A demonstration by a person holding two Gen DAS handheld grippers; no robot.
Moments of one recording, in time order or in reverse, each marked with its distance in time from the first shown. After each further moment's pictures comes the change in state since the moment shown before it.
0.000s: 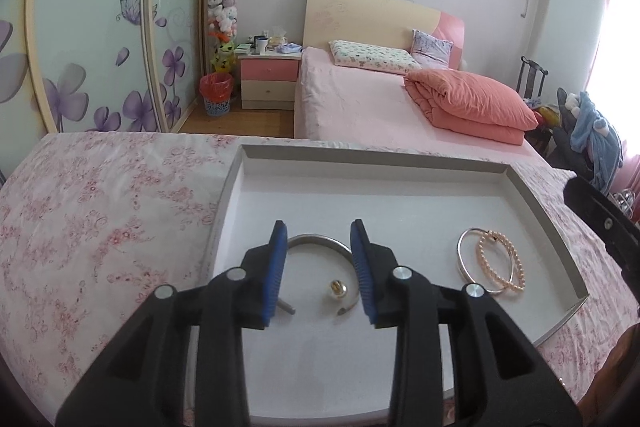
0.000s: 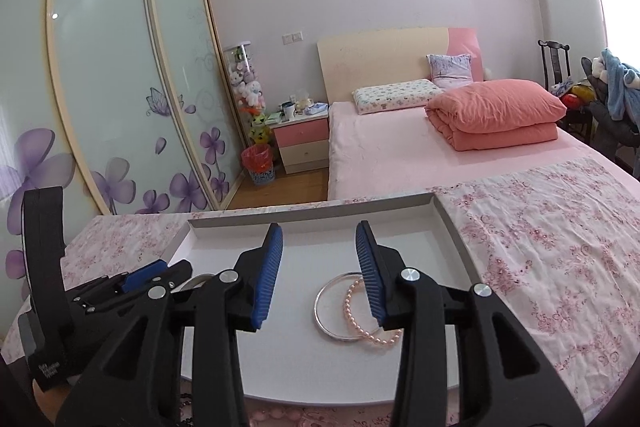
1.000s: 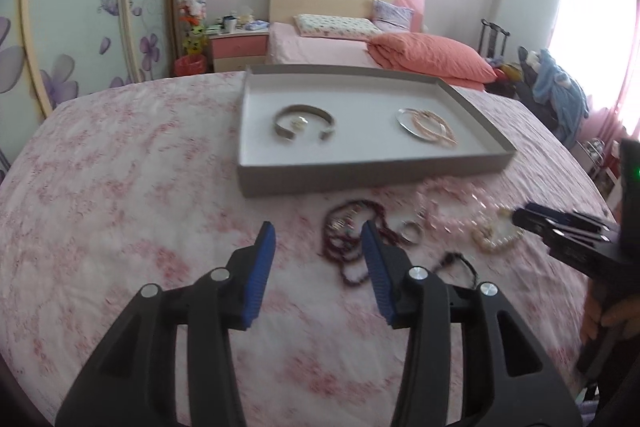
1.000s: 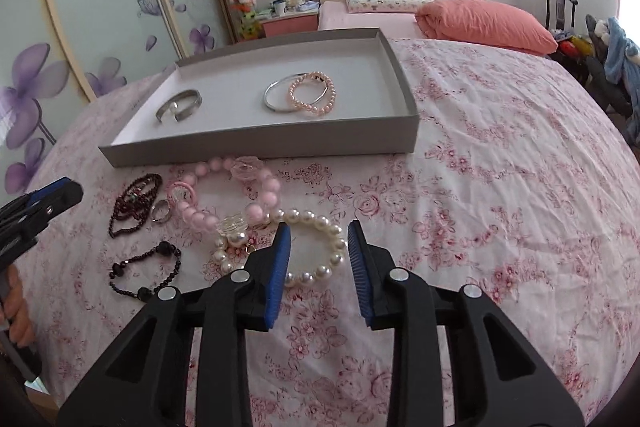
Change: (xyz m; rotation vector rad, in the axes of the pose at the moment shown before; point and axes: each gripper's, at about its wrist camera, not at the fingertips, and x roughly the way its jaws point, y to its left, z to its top) left arm -0.118 0.010 -0.100 0.112 0.099 -0.110; right arm -0.058 -0.044 -0.091 -0.072 0.383 -0.053
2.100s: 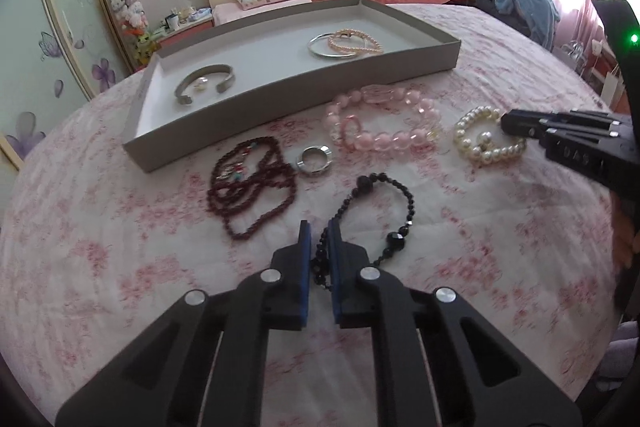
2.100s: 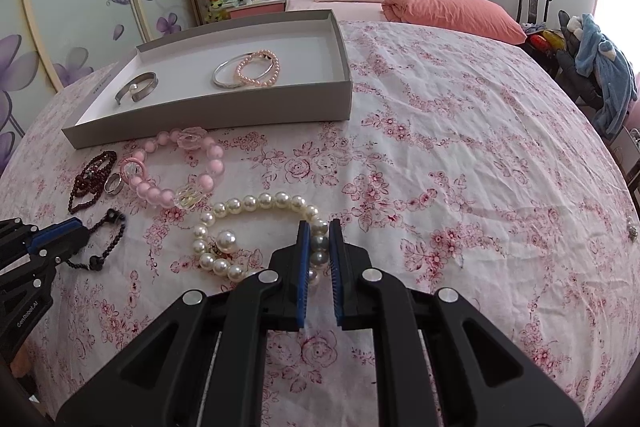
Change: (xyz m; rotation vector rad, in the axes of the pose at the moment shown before) left arm 0.033 -0.071 -0.033 0.273 0.149 0.002; right arm -0.009 -0.025 -0.019 0.022 0.041 -0.122
